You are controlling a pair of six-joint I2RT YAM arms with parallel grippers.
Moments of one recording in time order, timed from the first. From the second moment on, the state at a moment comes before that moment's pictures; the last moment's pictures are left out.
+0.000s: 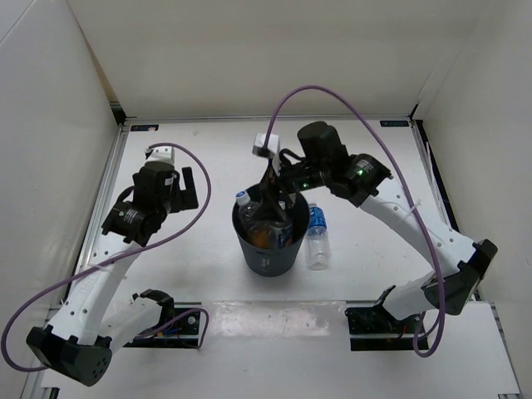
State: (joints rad) left arm -0.36 0.97 1.07 -0.78 -0.35 -0.30; right arm 0.85 1.43 1.58 -0.71 -0.66 -0.18
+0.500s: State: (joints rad) left arm -0.34 0.96 1.04 -0.79 -0.35 -0.30; right arm 0.51 1.37 1.75 -0.66 -0.40 0.00
